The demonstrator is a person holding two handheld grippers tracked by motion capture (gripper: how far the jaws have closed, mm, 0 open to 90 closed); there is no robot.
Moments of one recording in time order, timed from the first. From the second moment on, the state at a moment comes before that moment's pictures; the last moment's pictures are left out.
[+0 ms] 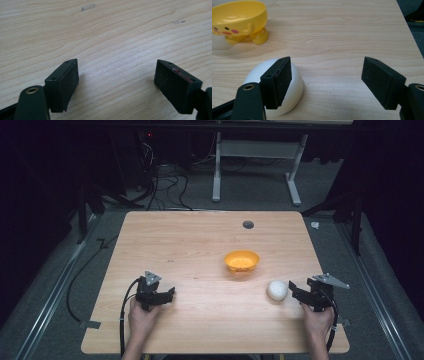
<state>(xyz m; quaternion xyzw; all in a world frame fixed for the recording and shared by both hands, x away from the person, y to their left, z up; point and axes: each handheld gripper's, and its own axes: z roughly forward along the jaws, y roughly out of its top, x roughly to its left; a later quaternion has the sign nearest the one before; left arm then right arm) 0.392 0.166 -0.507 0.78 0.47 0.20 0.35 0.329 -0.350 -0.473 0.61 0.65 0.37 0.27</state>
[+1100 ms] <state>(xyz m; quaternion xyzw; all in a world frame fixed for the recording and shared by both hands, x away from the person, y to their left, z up) 0.392 0.166 -0.507 0.78 0.47 0.20 0.35 0.312 -0.313 -0.476 0.56 0.69 0.38 0.25</state>
